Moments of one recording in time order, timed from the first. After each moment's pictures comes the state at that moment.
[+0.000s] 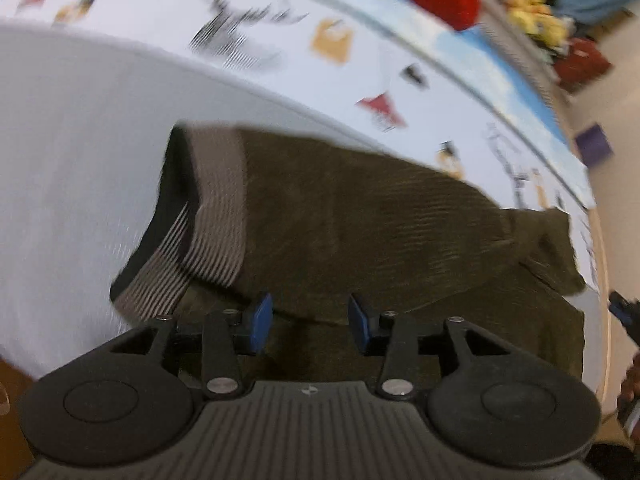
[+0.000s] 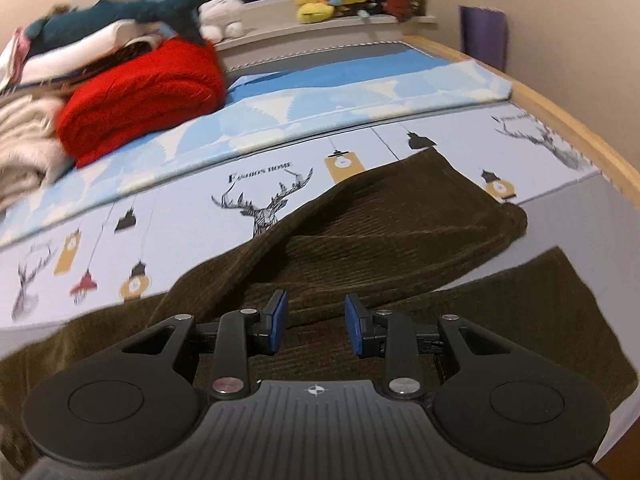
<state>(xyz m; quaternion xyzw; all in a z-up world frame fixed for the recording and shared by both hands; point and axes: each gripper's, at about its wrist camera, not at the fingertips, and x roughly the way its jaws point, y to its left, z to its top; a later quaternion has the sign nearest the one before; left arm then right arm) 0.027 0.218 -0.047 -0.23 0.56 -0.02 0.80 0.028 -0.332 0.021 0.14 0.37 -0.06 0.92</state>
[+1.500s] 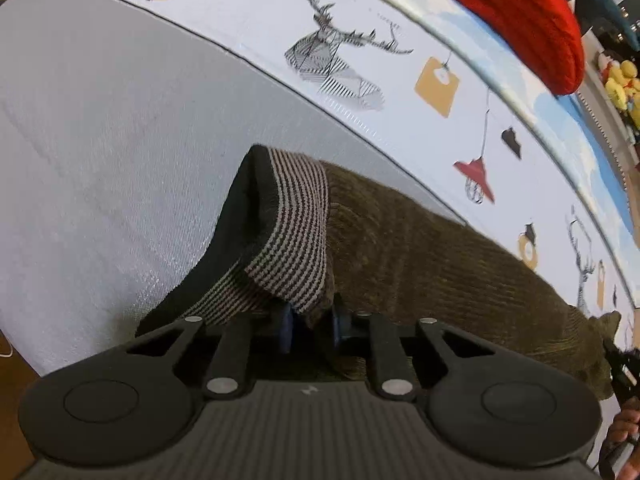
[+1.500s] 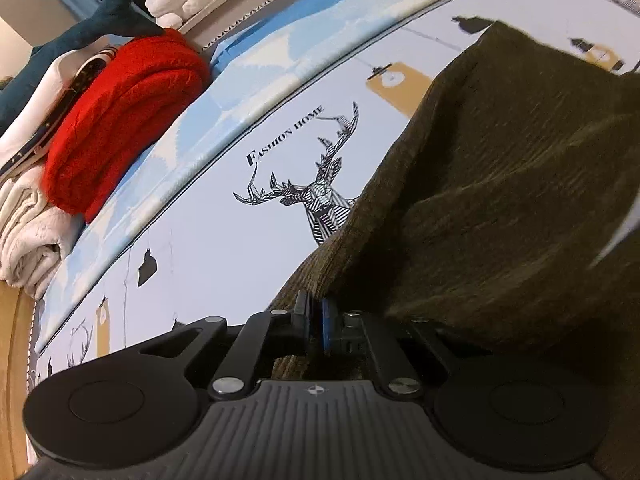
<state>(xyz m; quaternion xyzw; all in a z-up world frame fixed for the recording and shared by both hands) 0.075 0.245 -0.050 -0.28 0.54 0.12 0.78 0.164 -0.316 -0.061 0.32 0.41 -0.03 0.85</state>
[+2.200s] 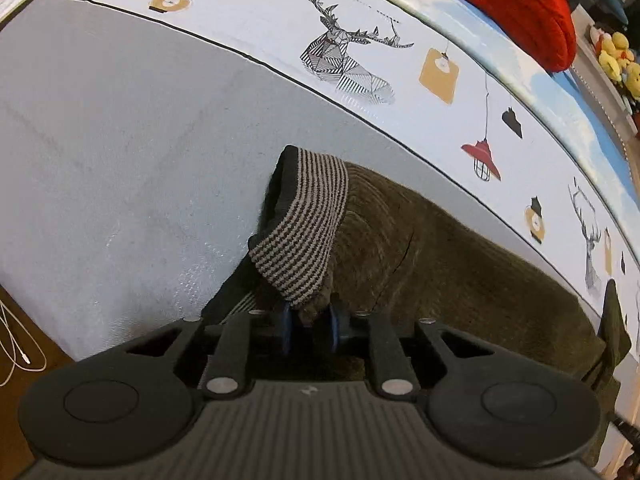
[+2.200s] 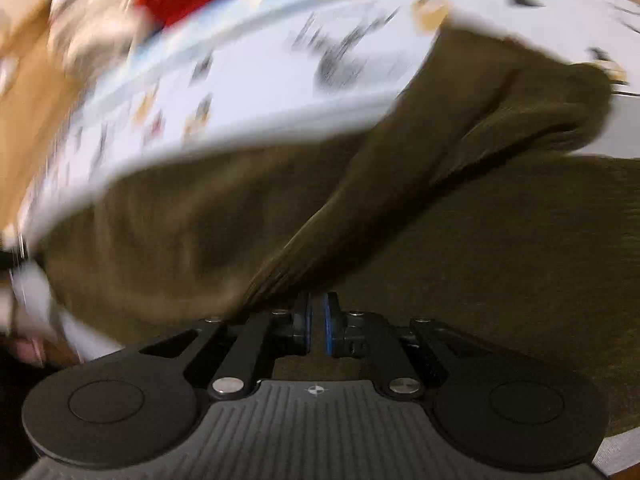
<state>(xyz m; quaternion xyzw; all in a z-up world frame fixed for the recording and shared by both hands) 0.056 0.258 -0.029 -0.24 0.57 0.11 0.78 0.042 -0.409 -0.039 0.18 0.50 0.12 0.84</state>
